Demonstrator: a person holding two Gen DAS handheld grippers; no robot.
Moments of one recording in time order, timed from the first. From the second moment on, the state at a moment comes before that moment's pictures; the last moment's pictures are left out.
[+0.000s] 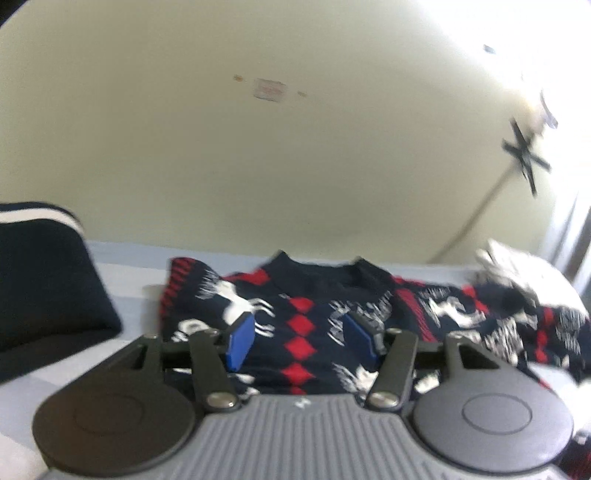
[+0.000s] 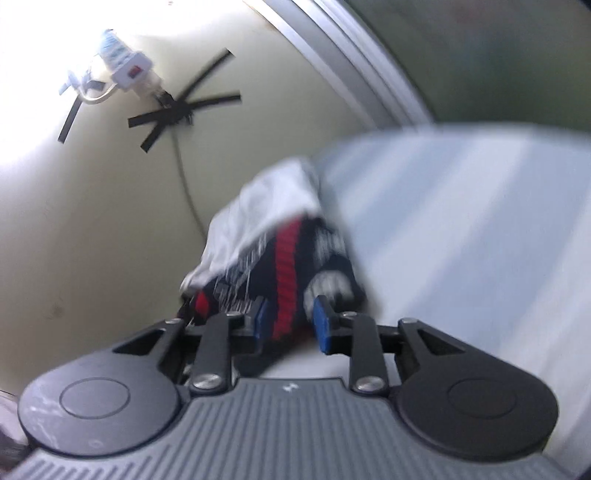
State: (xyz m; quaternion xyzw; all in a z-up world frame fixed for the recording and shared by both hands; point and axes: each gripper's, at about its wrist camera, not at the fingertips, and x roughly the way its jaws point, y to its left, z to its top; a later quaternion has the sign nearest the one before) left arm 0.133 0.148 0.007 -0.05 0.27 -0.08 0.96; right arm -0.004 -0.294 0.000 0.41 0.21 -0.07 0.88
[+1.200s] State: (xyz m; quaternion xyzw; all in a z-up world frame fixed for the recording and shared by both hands) left arm 0.153 0.218 0.010 -0.21 0.28 -0.06 0.94; right arm 0.192 -0.122 0.093 0.26 0.21 0.23 0.91
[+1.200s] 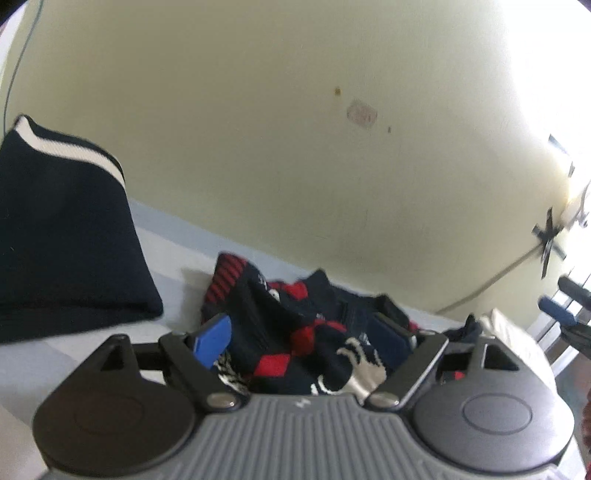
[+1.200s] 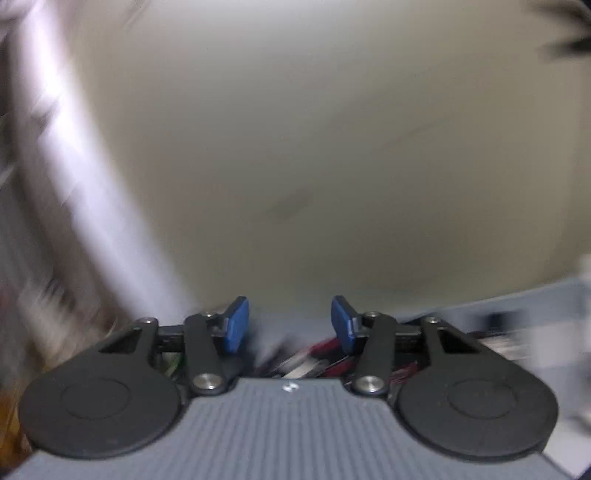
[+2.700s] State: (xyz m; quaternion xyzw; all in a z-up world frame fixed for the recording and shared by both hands) left arm 0.155 0.273 0.006 -0.27 0.28 0.04 0.92; right arm 0.227 0.064 0.039 -0.05 0.29 0.35 0.89
